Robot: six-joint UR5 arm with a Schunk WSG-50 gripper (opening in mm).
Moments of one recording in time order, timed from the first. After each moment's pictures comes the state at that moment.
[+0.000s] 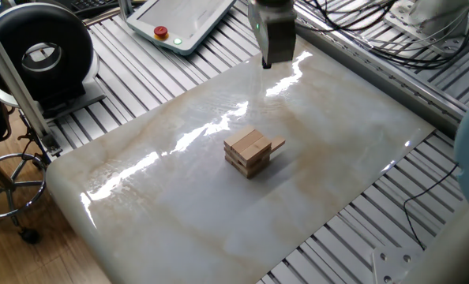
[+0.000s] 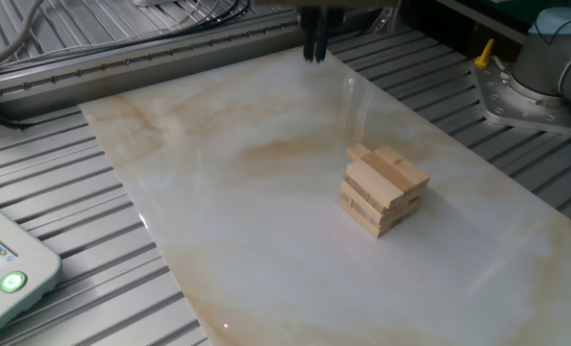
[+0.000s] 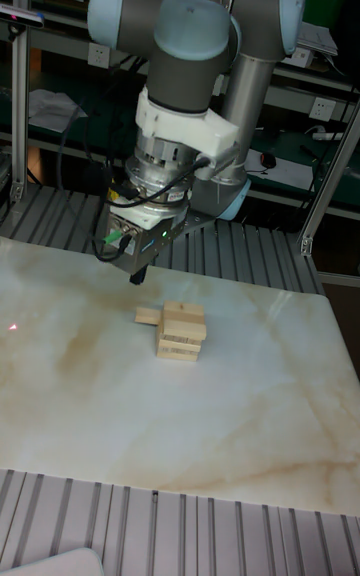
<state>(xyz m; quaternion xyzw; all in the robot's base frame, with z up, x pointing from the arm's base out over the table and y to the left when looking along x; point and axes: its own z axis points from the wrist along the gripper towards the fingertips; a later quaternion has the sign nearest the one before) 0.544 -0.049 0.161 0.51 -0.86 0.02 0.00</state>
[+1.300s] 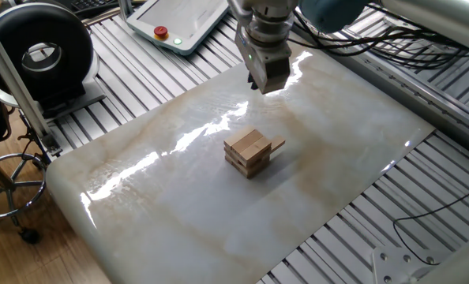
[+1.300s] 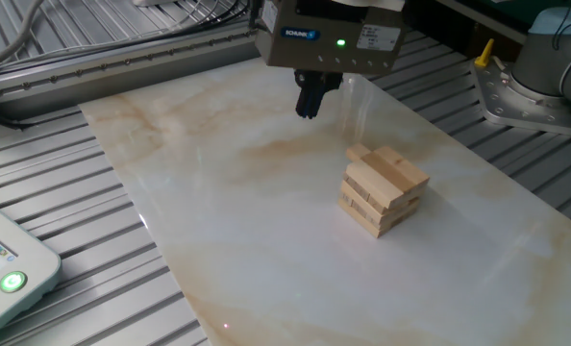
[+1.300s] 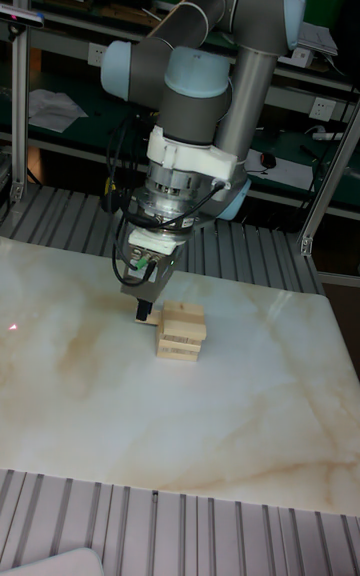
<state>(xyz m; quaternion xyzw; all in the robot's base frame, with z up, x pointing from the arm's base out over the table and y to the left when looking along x) 0.561 -0.028 0.122 0.60 -0.79 0.07 -0.07</state>
